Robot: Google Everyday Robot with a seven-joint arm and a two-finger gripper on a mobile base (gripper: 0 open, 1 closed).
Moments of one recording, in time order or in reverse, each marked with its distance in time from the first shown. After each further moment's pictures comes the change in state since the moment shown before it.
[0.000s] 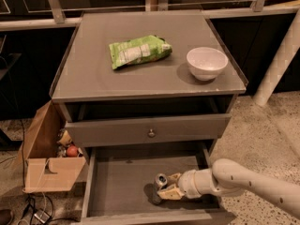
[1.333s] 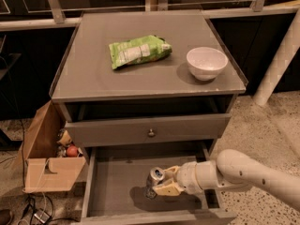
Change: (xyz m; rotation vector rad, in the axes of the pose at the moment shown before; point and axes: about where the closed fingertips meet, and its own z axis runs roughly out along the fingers) arm -0.080 0.056 -0.047 -0.009 -0.036 -0.064
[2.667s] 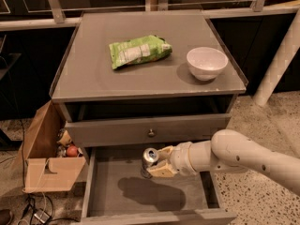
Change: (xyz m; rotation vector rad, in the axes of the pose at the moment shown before) arm -0.084 -0.006 -0.025 0.113 0.029 -0.146
